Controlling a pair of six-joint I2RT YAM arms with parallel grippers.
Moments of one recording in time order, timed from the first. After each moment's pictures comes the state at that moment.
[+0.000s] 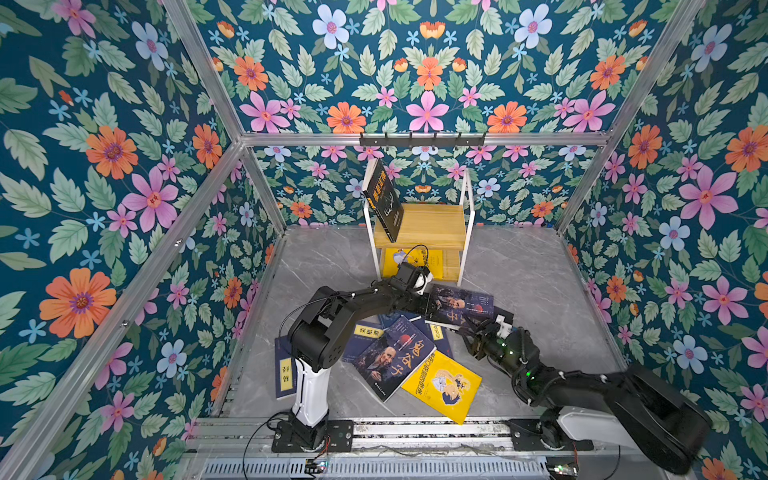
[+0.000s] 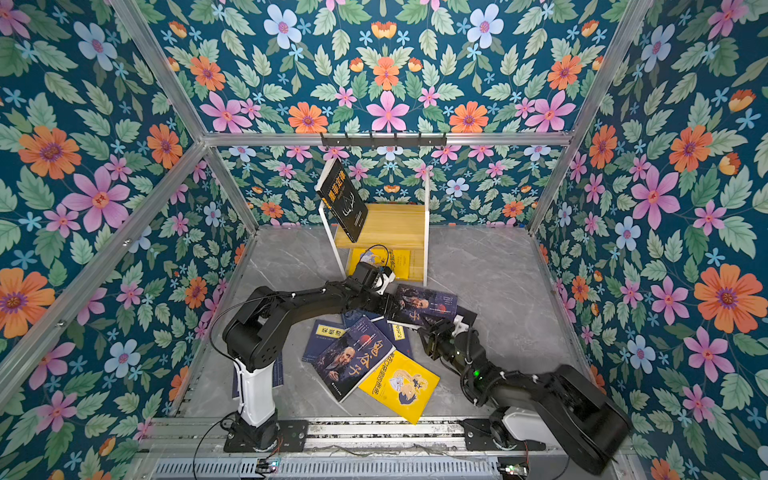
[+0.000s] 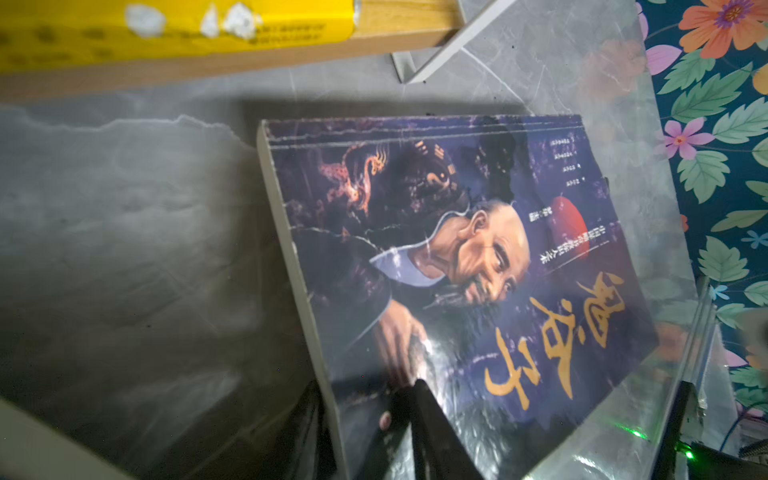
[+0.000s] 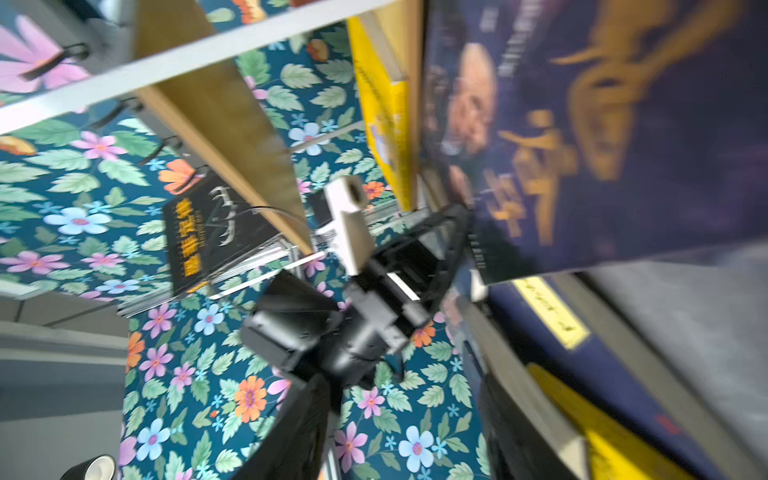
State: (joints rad) left arm -0.67 1.97 1.19 -0.13 0.39 -0.37; right arm 0.63 1.07 0.17 0.73 -0.02 1.81
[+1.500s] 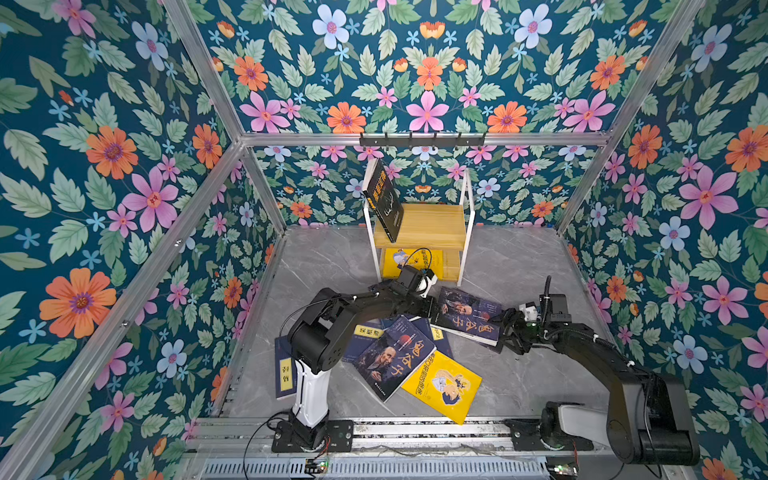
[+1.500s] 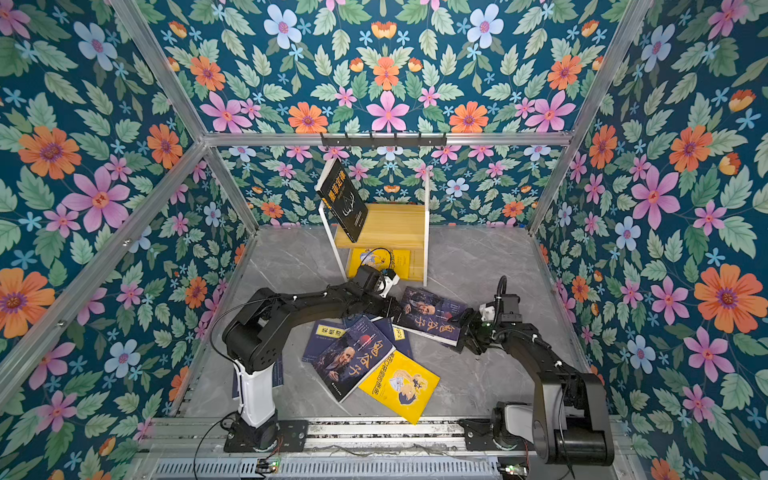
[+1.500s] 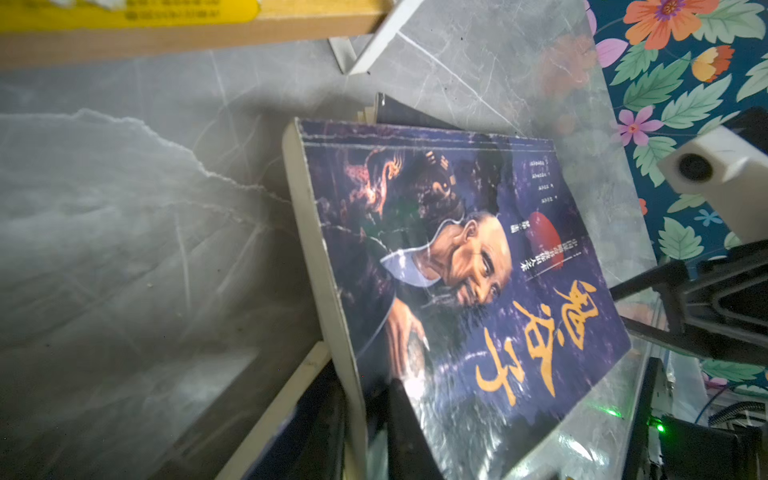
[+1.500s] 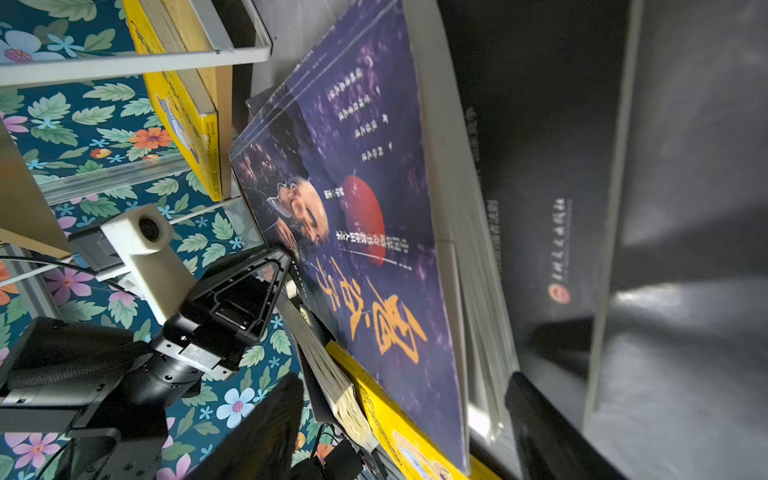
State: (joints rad) left arm -0.69 1.96 1.15 -0.05 0.44 -0.37; right arm -0.04 1.27 0.53 -0.30 -0.72 0.85
